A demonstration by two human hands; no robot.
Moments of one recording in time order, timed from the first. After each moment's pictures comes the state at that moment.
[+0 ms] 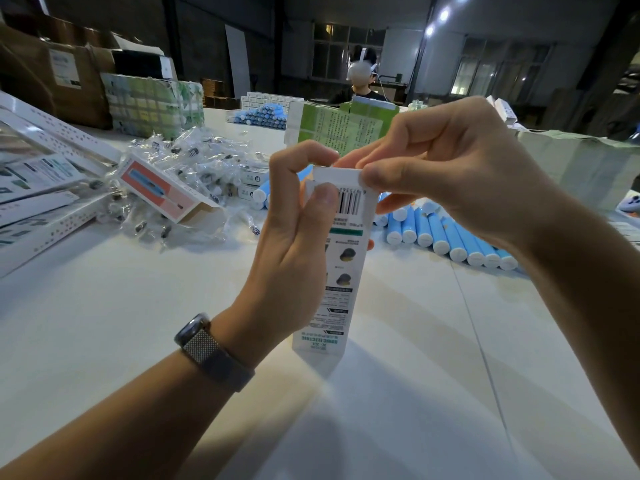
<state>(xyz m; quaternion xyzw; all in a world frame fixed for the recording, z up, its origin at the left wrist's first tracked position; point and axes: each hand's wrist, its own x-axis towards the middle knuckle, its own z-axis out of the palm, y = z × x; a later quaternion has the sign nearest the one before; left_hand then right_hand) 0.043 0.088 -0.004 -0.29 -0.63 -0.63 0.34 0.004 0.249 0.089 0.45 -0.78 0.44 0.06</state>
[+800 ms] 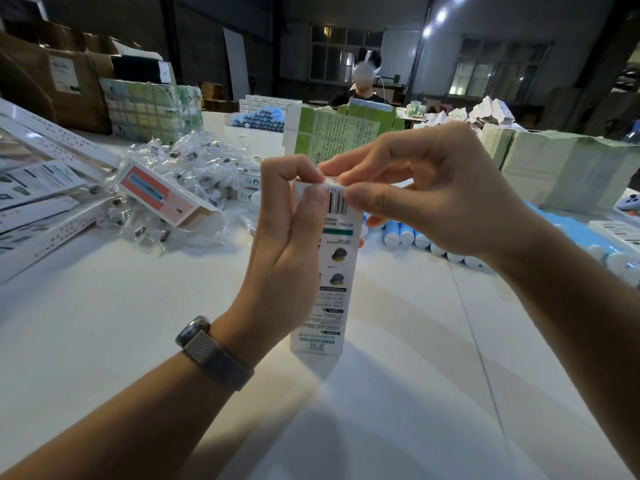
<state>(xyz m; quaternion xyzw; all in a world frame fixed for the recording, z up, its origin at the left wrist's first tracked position) 0.042 0.089 -0.002 -0.28 -0.62 -0.64 0.35 0.003 0.245 0.080 0.50 -0.76 0.40 0.11</state>
